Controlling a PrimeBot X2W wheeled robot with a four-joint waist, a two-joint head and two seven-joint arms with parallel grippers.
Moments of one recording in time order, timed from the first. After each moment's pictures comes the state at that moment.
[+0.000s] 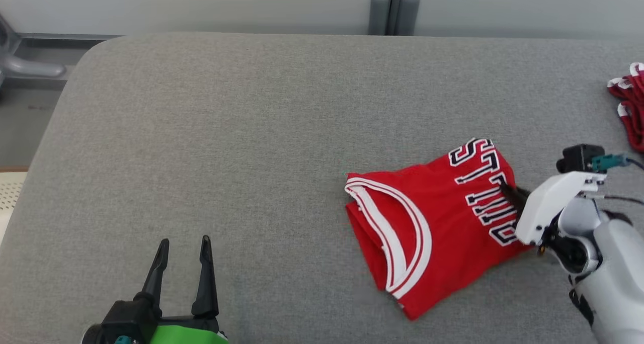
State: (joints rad) left arm 0.10 0.05 -0.13 0.07 -0.25 -0.02 -0.26; right arm -0.38 -0.28 0.10 0.51 0.60 0.13 0.43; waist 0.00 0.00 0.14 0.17
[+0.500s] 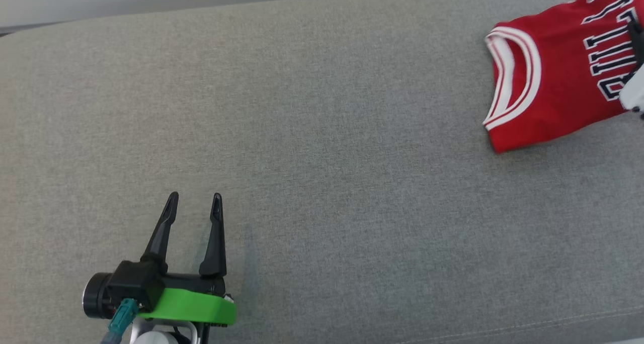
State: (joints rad) left arm -0.02 0.05 -0.14 0.05 -0.21 -0.06 -0.26; right arm -0.74 -0.43 -0.06 0.53 0.47 0.13 0.31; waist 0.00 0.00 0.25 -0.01
